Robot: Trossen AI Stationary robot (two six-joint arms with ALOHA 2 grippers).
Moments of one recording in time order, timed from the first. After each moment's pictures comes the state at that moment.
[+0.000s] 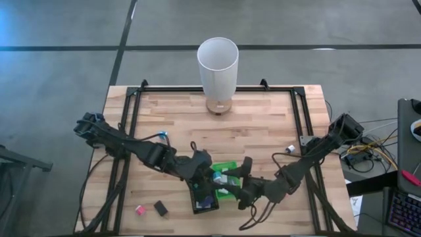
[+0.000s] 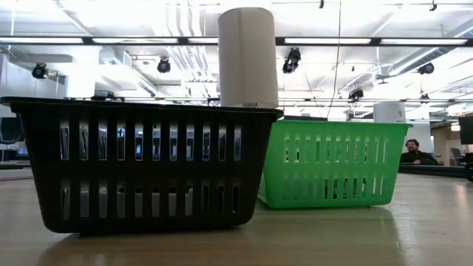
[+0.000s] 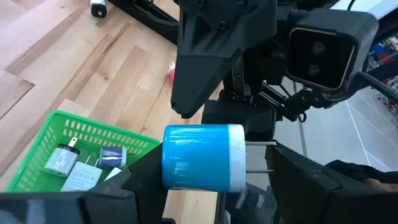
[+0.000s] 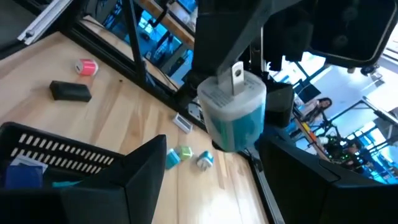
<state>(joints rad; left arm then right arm) -0.40 1.64 1.40 -0.30 -0.15 -0.79 0.65 1.62 1.01 0.40 0.85 -0.55</state>
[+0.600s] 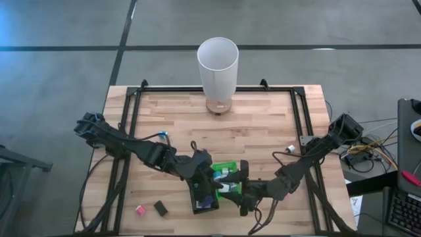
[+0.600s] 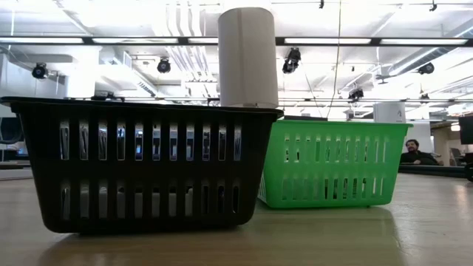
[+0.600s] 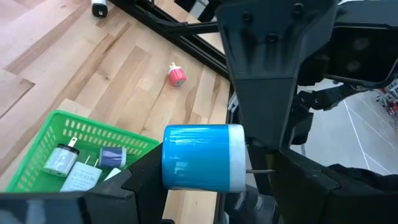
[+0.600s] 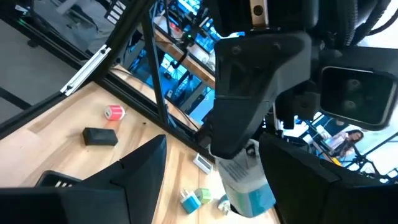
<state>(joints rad) -0.40 1.64 1.40 -0.30 -0.15 -0.80 0.64 1.63 1.02 0.51 0.68 -0.58</state>
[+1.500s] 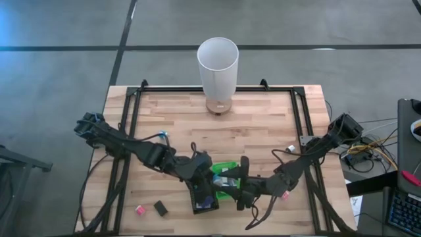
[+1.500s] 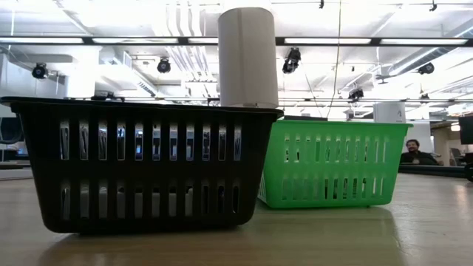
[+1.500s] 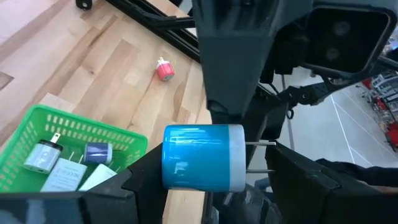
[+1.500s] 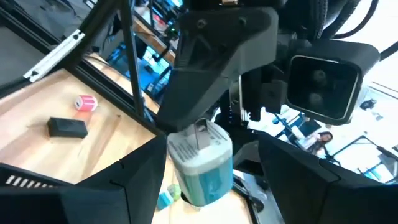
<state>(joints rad) -0.40 1.64 1.40 -0.28 -0.11 -0.81 0.62 1.63 1.02 0.55 0.72 -0.69</state>
